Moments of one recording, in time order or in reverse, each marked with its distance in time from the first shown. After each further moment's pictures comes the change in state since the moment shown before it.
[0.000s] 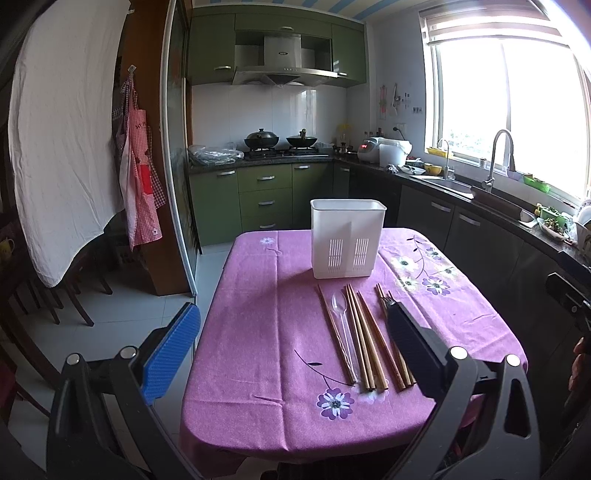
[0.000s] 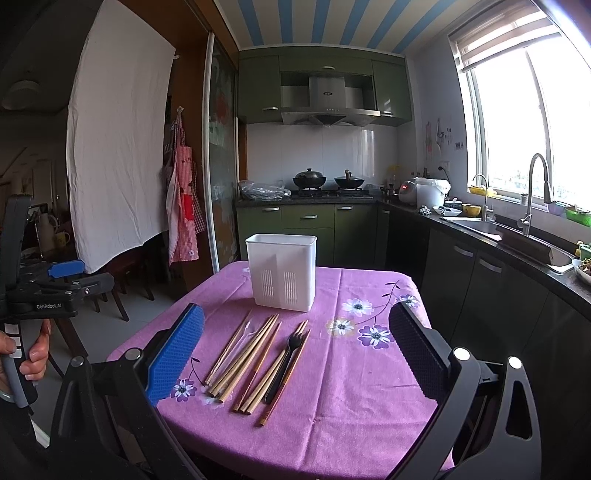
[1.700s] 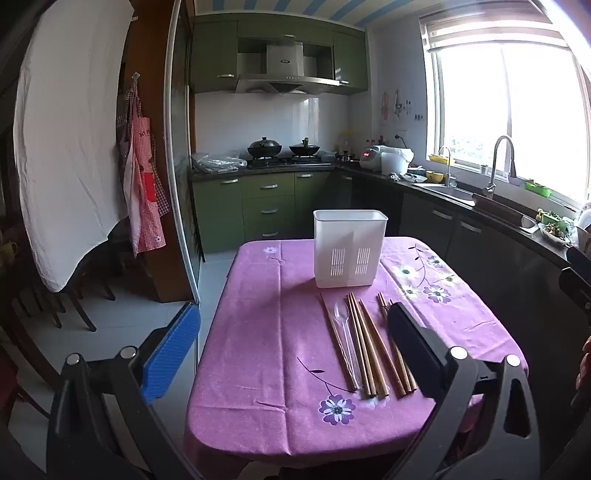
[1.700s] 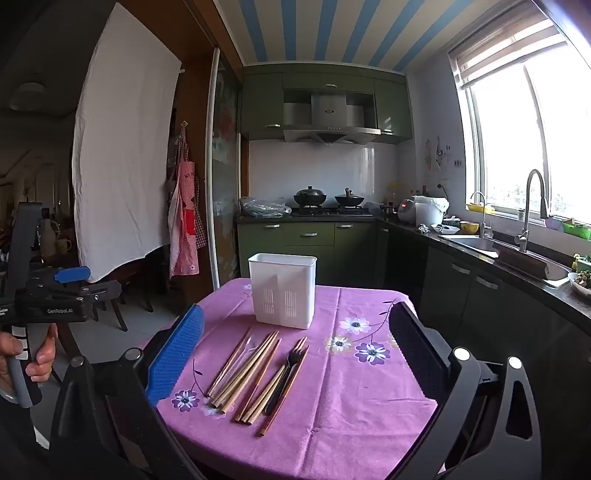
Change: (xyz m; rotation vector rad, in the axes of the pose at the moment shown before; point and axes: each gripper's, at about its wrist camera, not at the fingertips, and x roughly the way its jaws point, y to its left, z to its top) left arm -0.012 0.012 0.018 -0.011 -0.027 0.000; right arm -0.021 0.006 0.008 -0.019 -0.078 -0.007
